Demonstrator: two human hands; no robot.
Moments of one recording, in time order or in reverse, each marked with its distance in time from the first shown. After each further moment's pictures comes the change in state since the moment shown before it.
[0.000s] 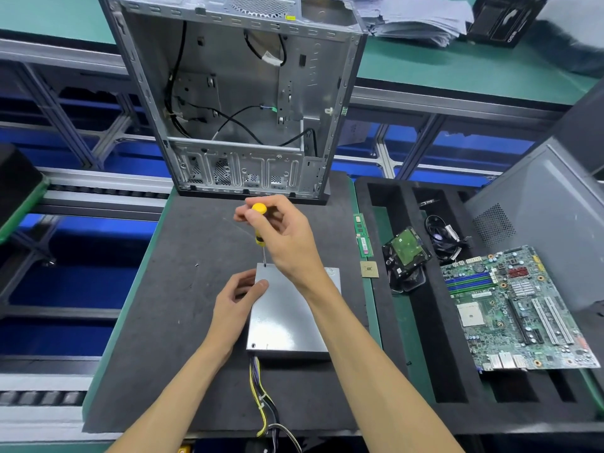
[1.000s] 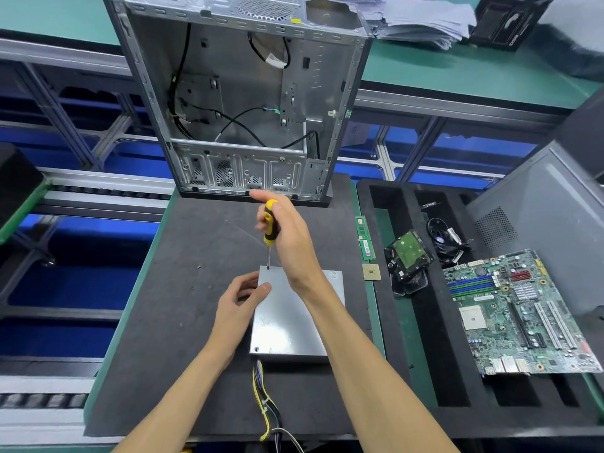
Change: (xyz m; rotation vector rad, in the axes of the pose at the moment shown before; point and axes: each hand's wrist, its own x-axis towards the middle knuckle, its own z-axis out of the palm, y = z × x) left_hand 0.002 -0.002 -0.002 -0.013 -0.012 -0.013; right_hand 0.006 0.003 0.004 -0.005 0.000 0.058
